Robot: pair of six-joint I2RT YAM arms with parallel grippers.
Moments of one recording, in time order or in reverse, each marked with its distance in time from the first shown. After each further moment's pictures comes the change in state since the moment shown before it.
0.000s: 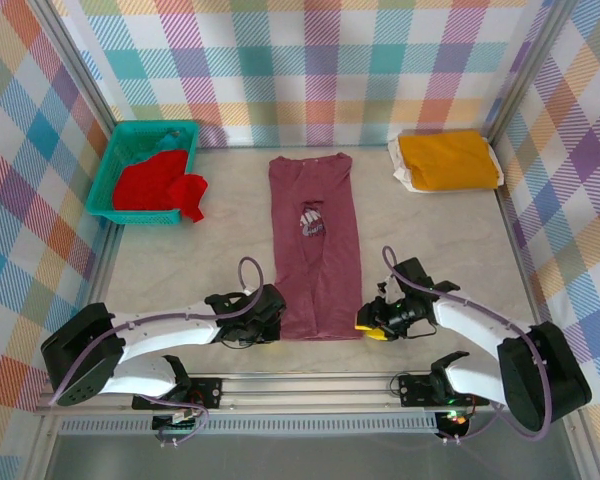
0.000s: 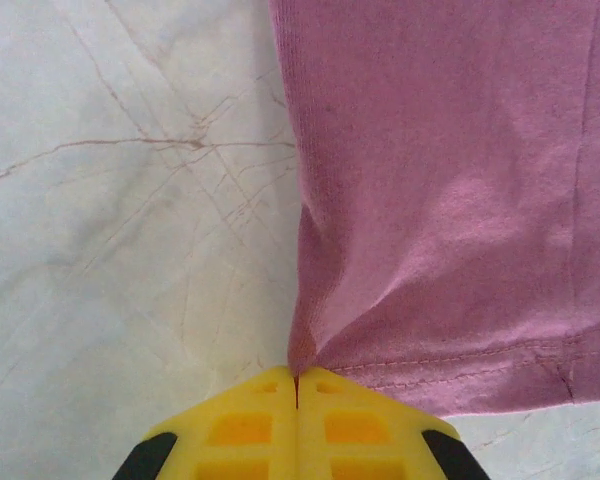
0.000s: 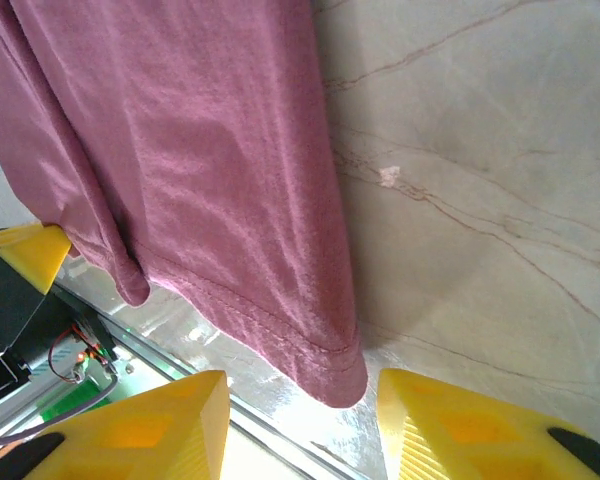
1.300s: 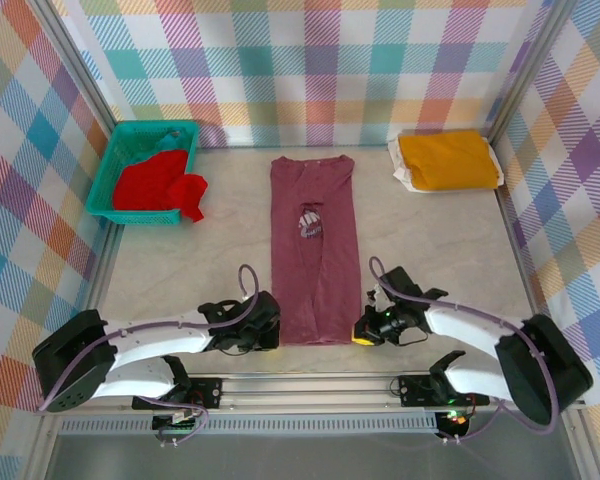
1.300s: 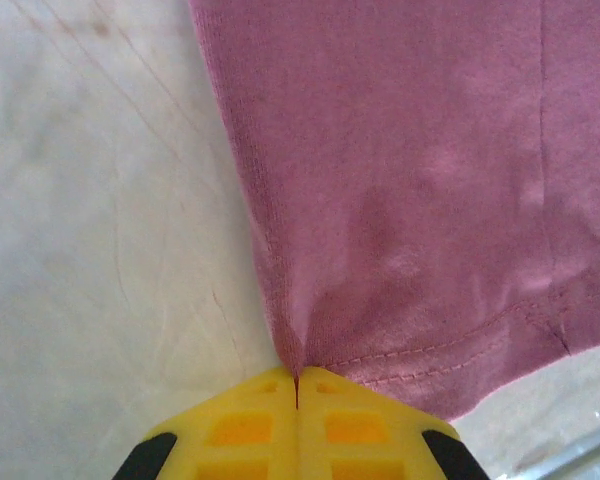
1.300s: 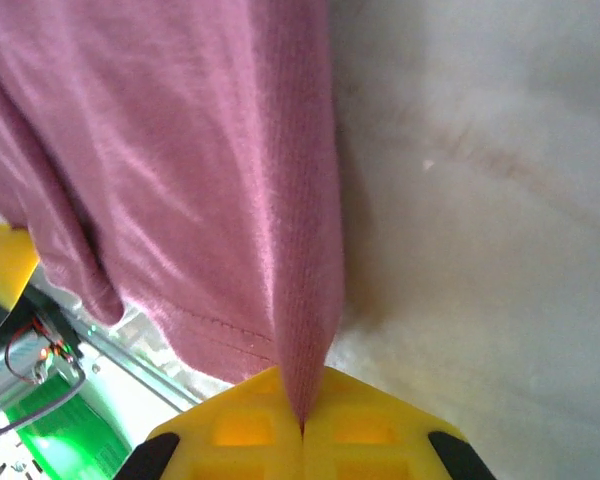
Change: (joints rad) left arm -0.047 -0.091 -0.108 0.092 0.085 0.038; right arm 0.163 -0.059 -0.070 0.100 0.040 0.097
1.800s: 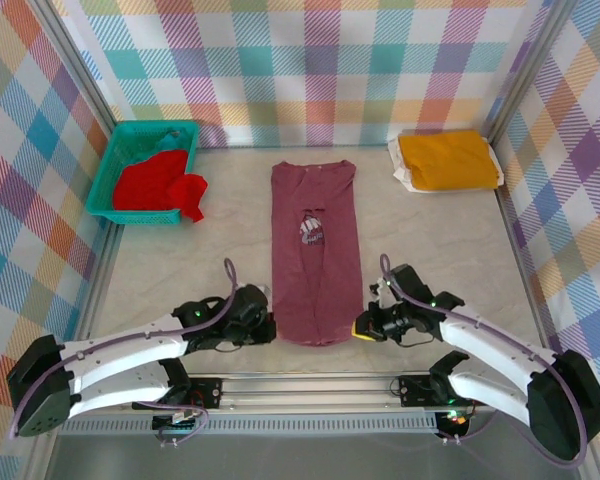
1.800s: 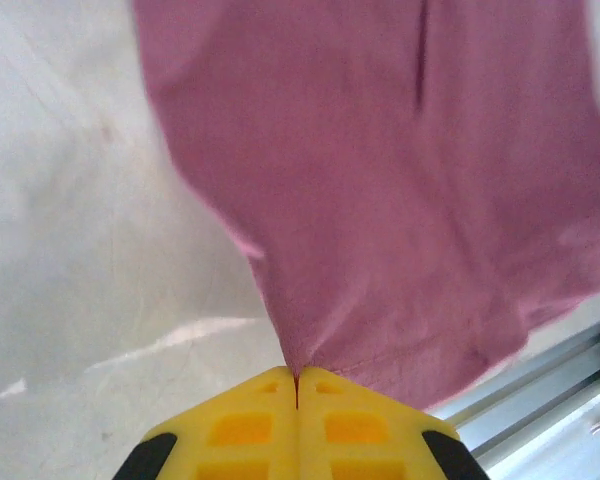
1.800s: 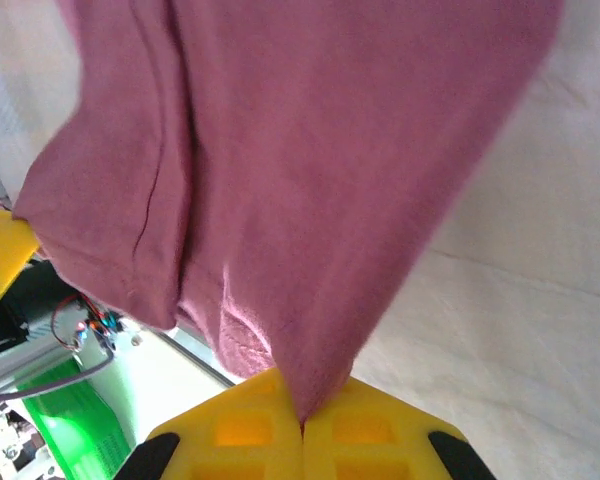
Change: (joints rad) left arm 0.099 -0.200 0.089 -0.132 -0.008 0.026; right arm -0.009 -0.124 0.093 -0.098 0.039 0.000
